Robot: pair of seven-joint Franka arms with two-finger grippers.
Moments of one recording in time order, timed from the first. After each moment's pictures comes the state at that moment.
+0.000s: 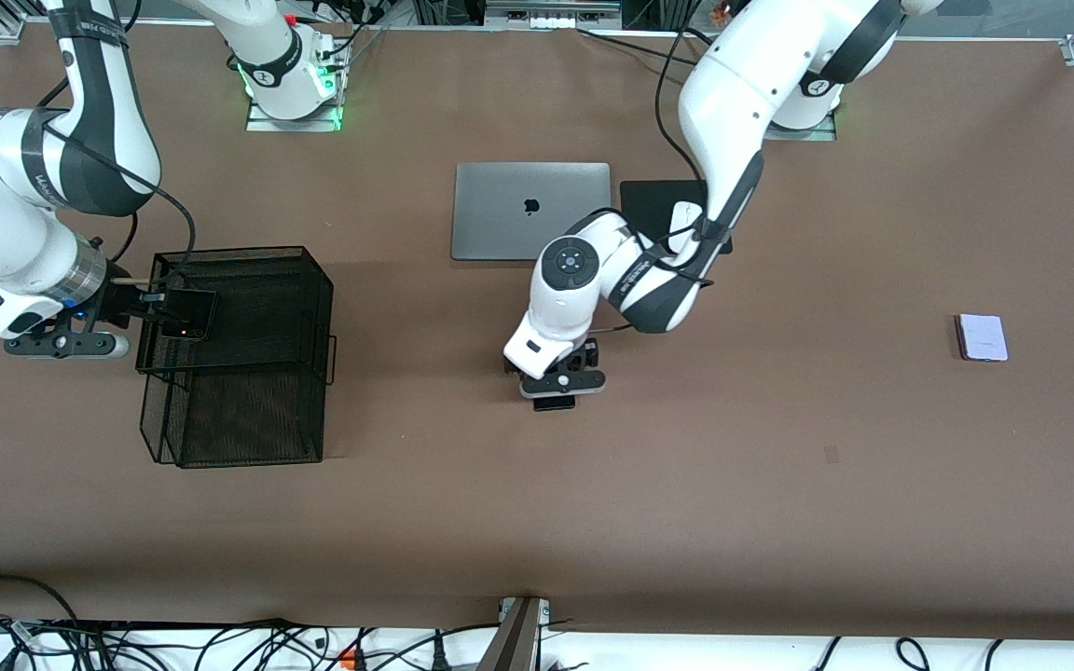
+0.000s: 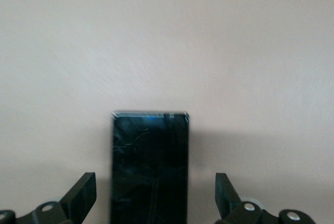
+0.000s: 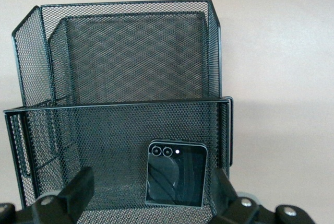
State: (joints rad) left arm -0.58 0.90 -0.13 -1.26 0.15 2.29 -0.91; right arm 0.41 0.19 -0.44 -1.92 0.06 2.09 -0.06
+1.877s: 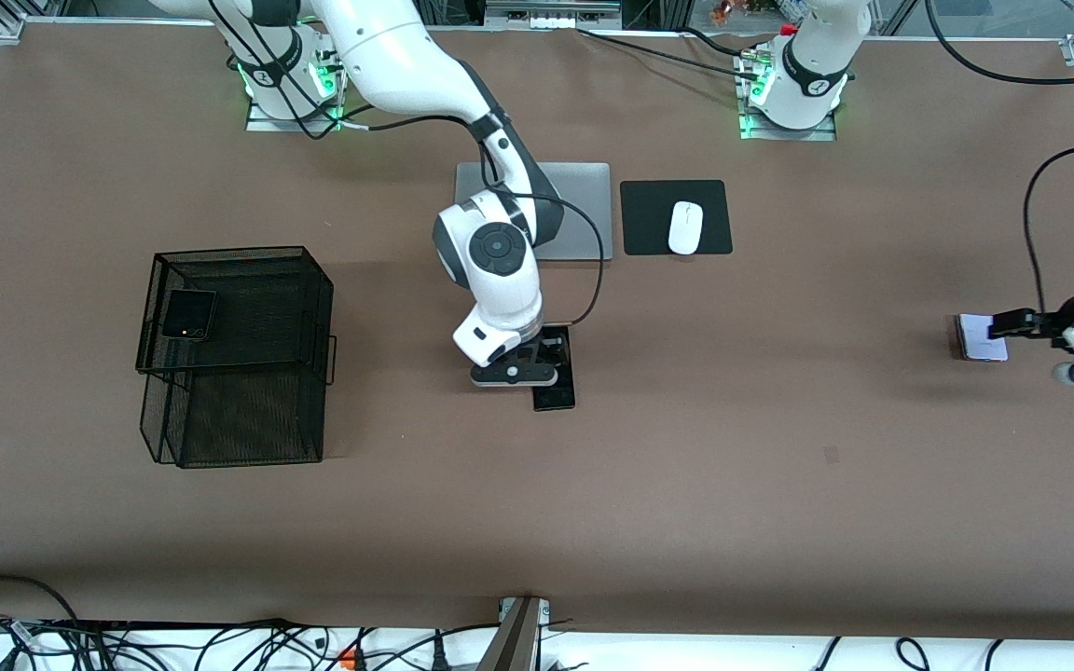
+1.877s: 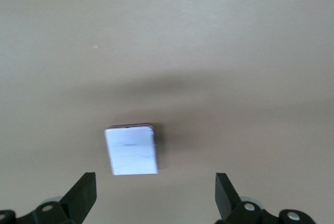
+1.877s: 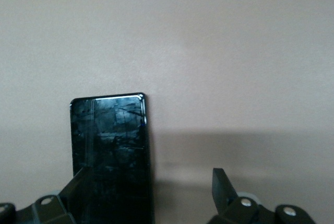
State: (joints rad) left arm 0.57 0.40 -0.22 -1.76 0.18 2.03 0.39; right arm 1.02 0.97 -0.42 -1.29 0.36 2.37 0.55
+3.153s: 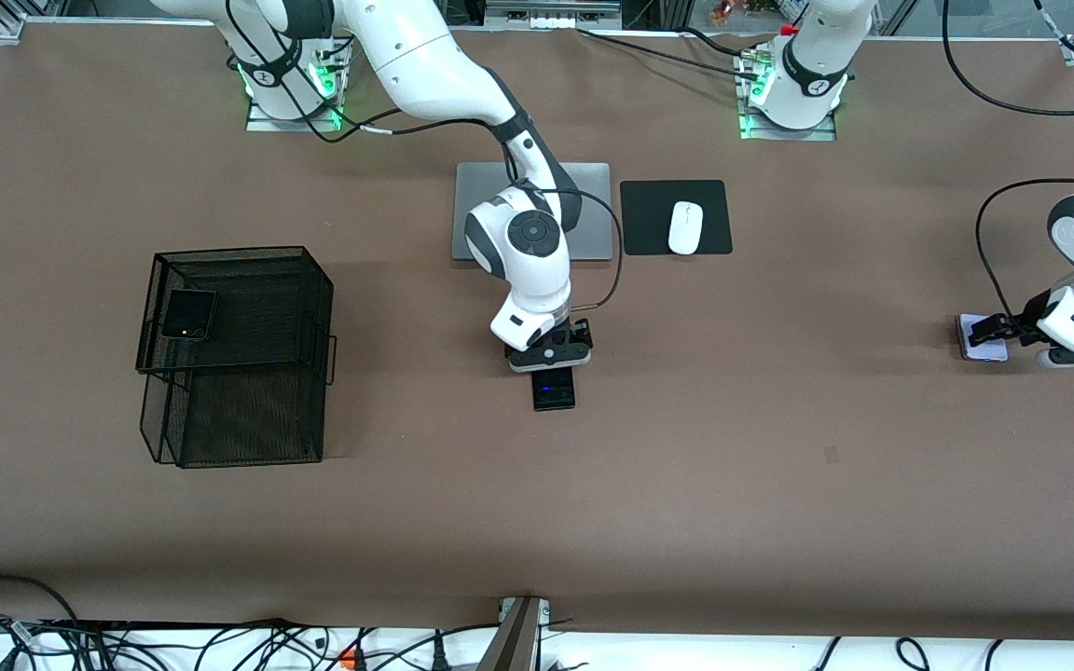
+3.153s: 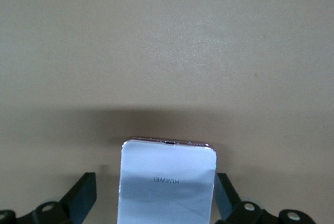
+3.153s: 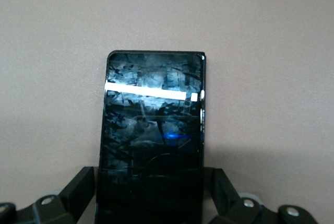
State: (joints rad) left arm 0.75 0.55 -0.23 -2.01 0.18 2.56 0.34; right arm 1.07 1.04 -0.40 -1.28 0.30 2.47 0.55
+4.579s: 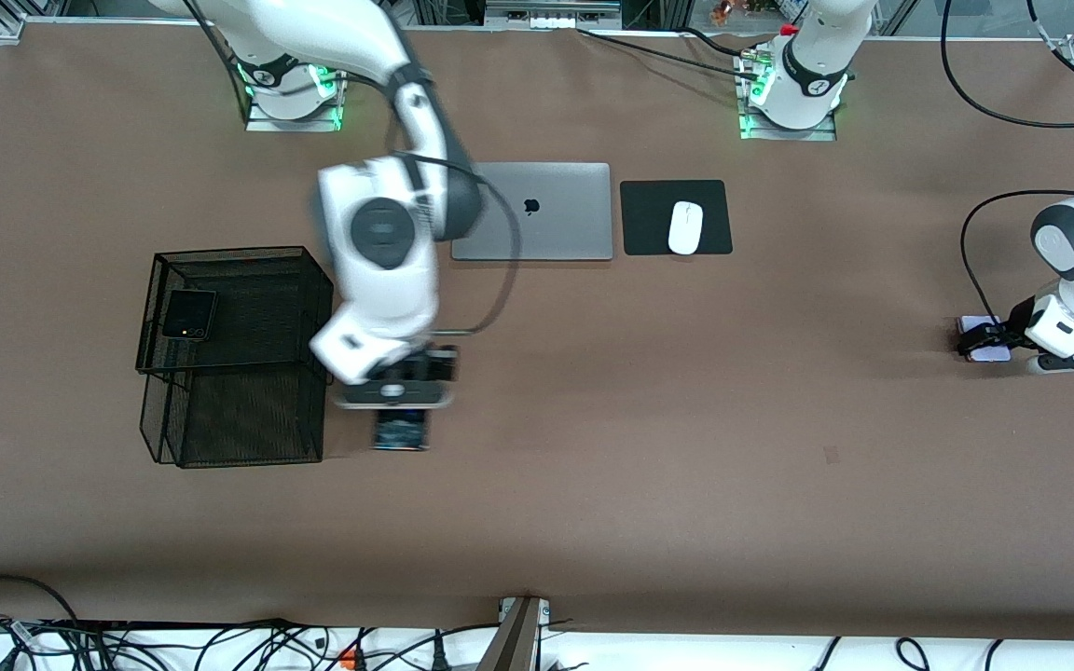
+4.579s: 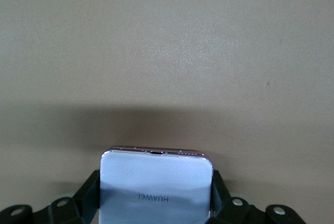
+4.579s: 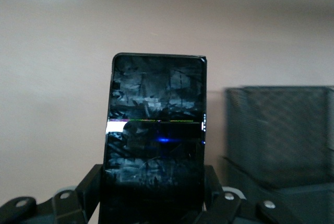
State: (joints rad) left arm 0.75 0.60 -0.24 -2.01 0.18 2.61 0.28; right arm 0.96 0.69 -0.70 -1.30 0.23 1.91 0.28
